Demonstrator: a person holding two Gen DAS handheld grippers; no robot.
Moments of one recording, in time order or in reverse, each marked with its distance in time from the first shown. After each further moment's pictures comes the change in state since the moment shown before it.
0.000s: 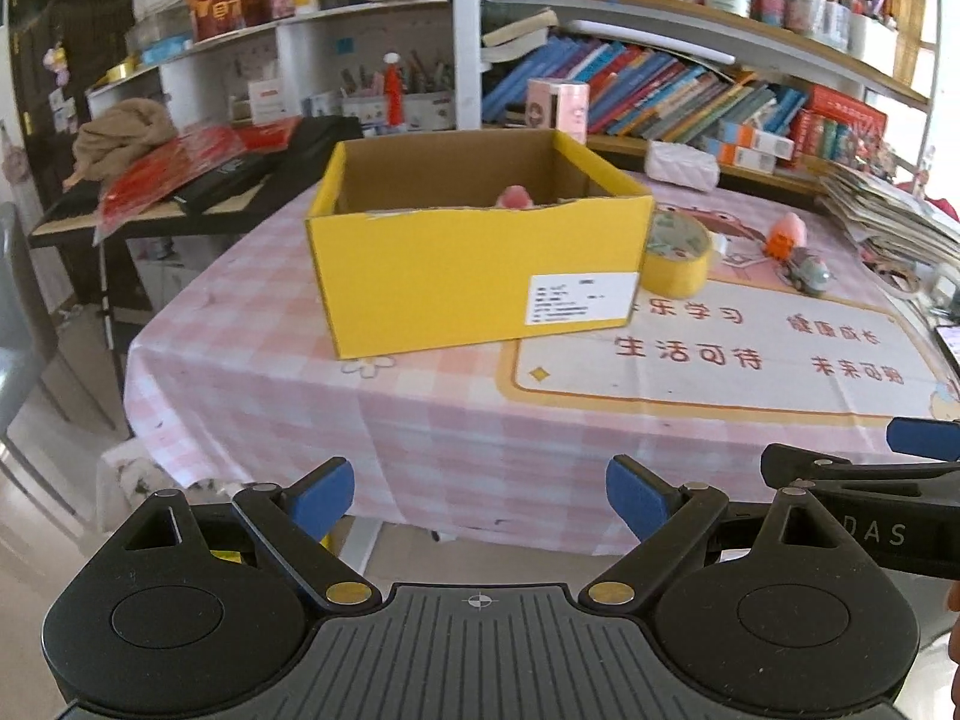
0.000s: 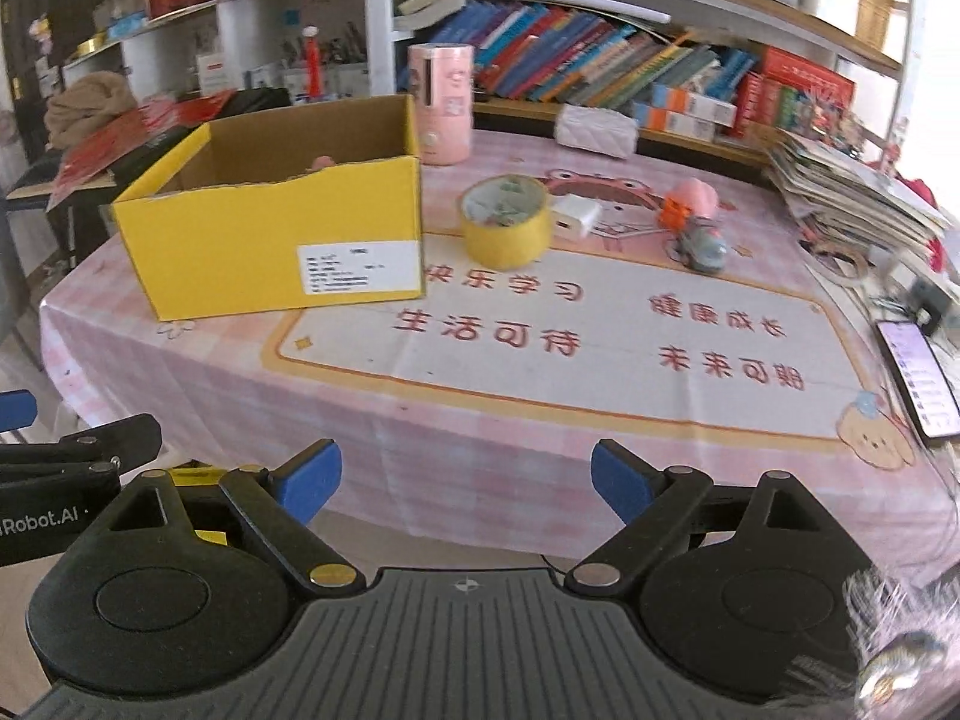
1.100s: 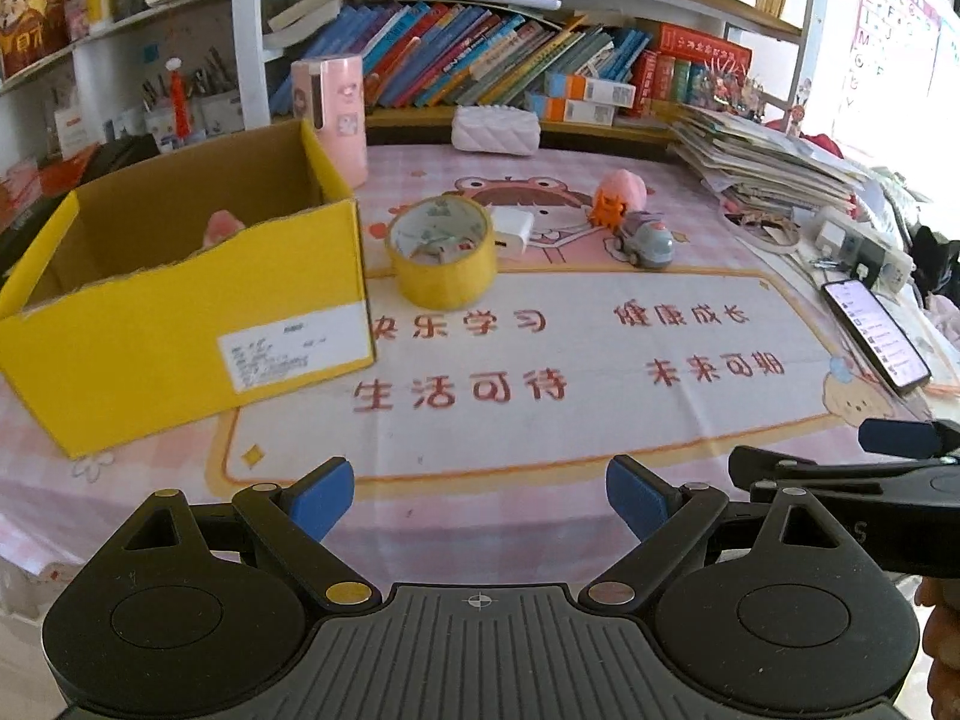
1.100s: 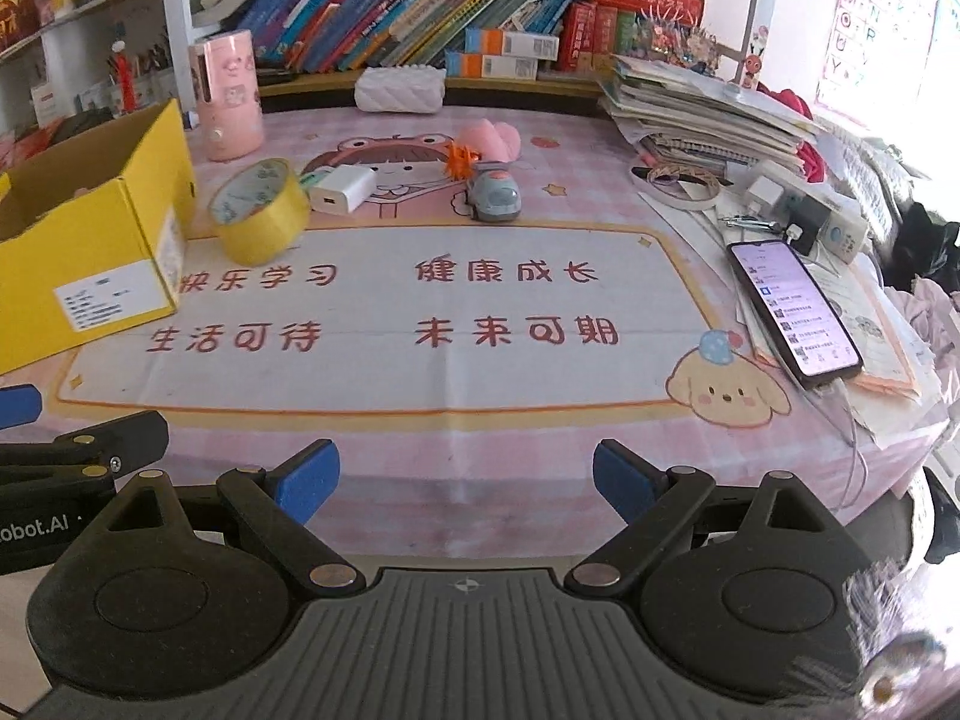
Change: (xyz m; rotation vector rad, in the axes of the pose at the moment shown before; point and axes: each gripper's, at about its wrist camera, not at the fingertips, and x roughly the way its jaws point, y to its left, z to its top) left arm 0.069 -0.119 0.044 0.147 0.053 -0.236; right arm 0.036 -0.120 0.012 0.157 0.072 -0.198
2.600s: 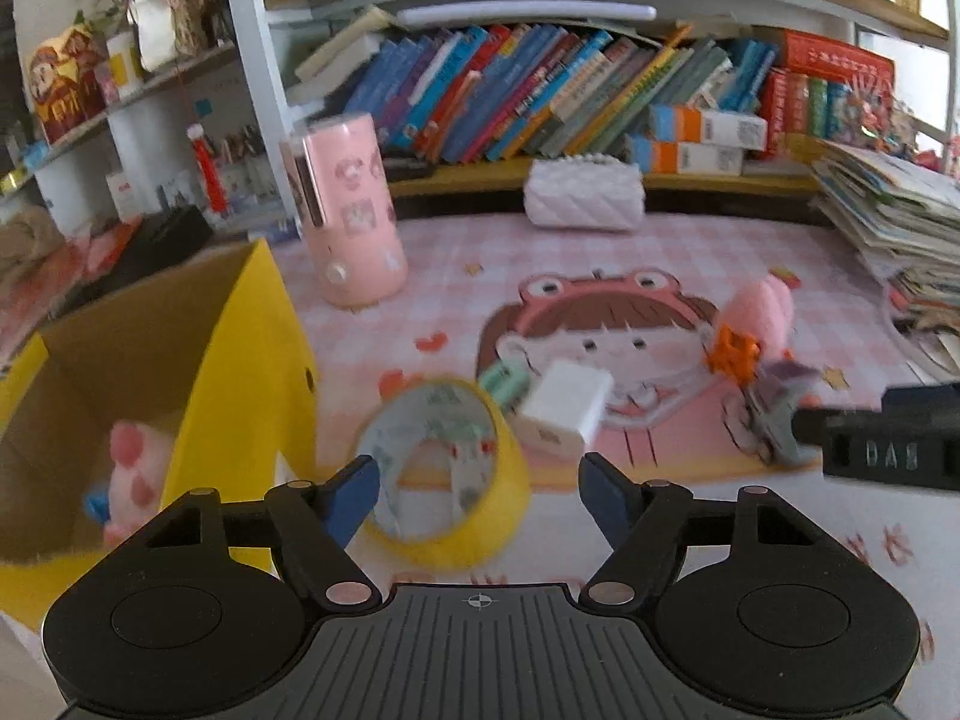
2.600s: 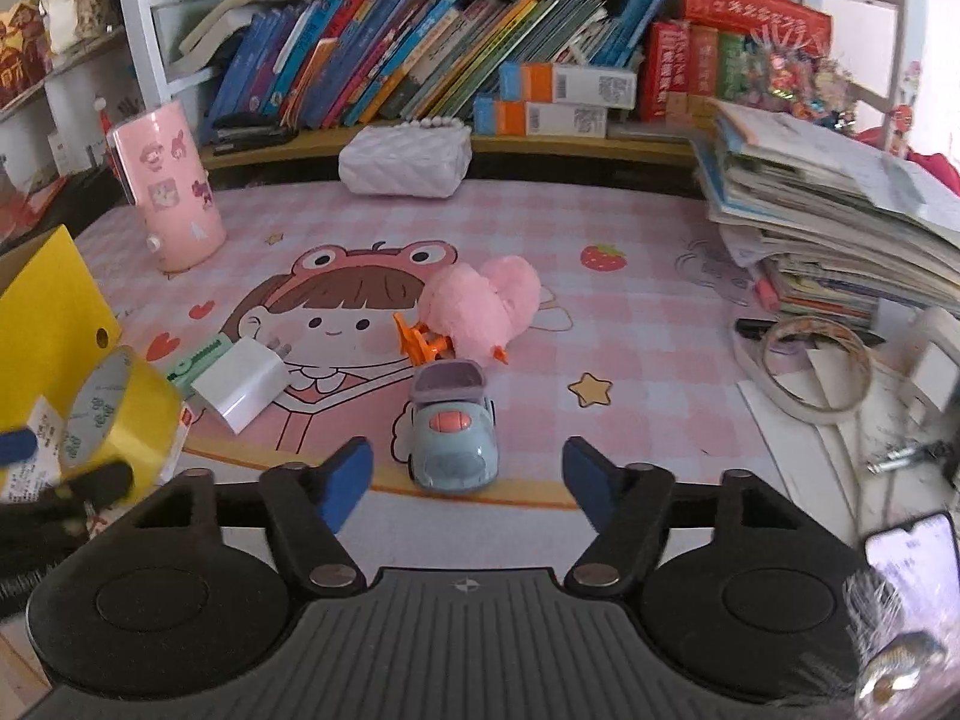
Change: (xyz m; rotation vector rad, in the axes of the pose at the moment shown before) left arm 0.136 -0.052 0.123 -0.030 -0.053 0.311; right arm 0.175 -0.073 0.163 -0.076 -0.038 0.225
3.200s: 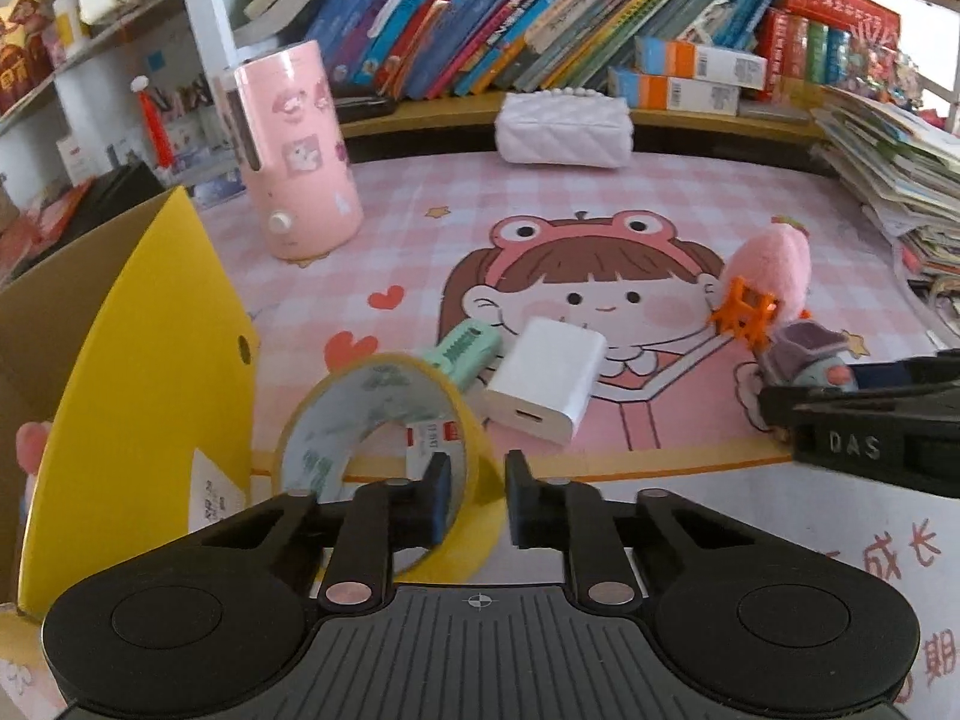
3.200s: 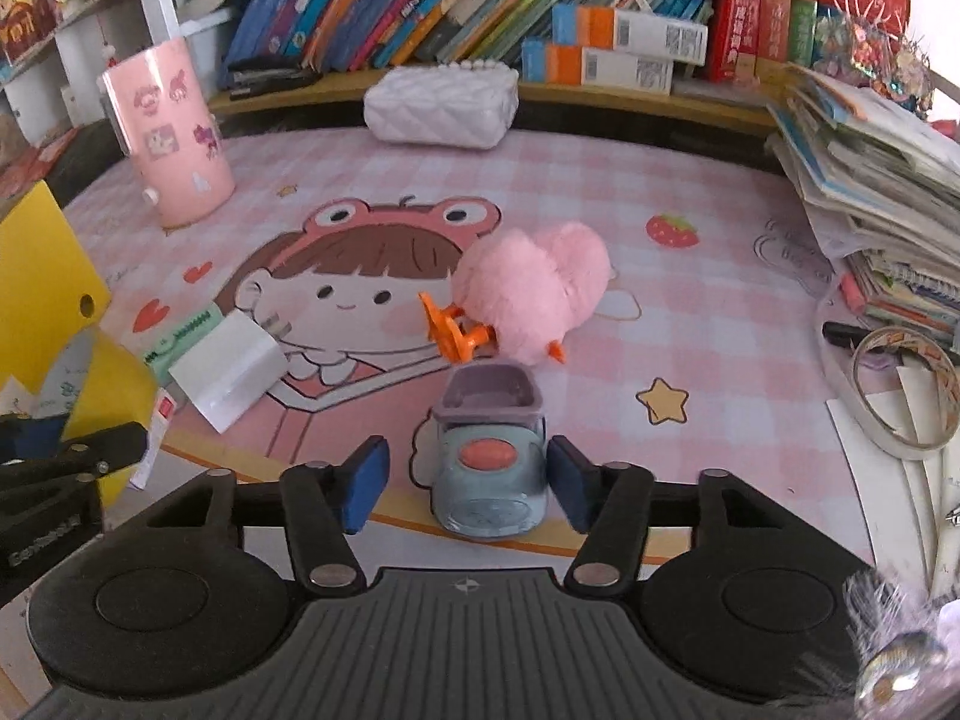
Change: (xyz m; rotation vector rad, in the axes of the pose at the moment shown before) left arm 0.047 -0.006 0.000 0.019 0.124 -0.076; right arm 0.052 0.009 0.010 -0.054 0.084 0.035
